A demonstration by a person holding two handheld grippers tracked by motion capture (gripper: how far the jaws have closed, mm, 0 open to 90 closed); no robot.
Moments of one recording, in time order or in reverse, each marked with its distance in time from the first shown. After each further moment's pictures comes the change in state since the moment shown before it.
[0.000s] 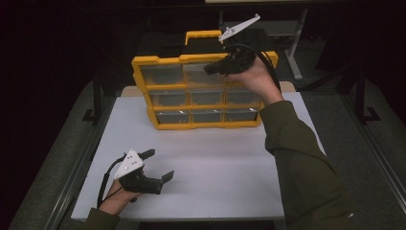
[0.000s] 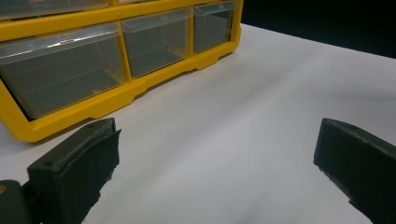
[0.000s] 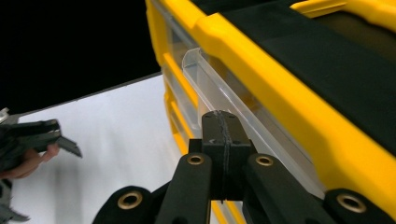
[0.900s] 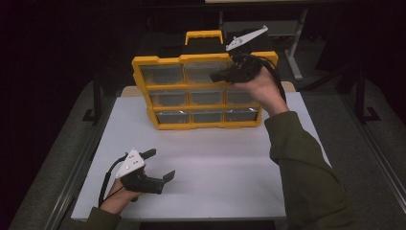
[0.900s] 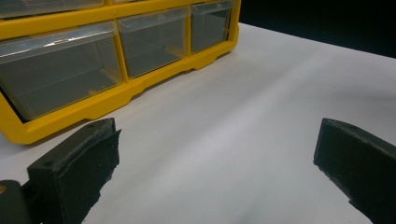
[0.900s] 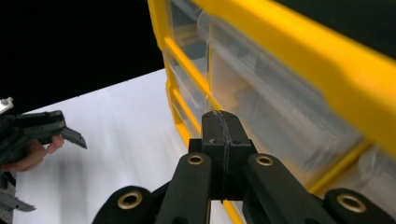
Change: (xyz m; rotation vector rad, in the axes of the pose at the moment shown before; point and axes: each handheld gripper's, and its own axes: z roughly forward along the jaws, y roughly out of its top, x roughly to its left) left arm 0.000 0.001 0.004 -0.005 -0.010 0.007; right arm 0.005 -0.029 -0.007 -0.012 -0.002 0.025
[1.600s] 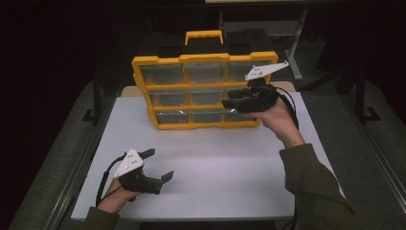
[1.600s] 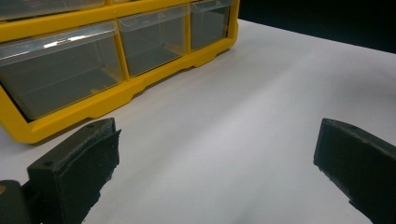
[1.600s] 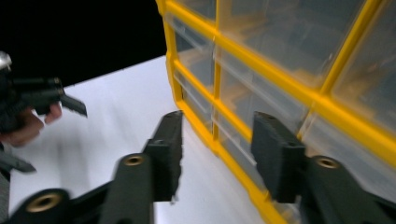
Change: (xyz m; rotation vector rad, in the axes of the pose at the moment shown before) left arm 0.002 0.003 -0.006 0.013 0.003 -0.016; right arm 0.027 -0.075 -0.019 -0.056 -0.050 0.057
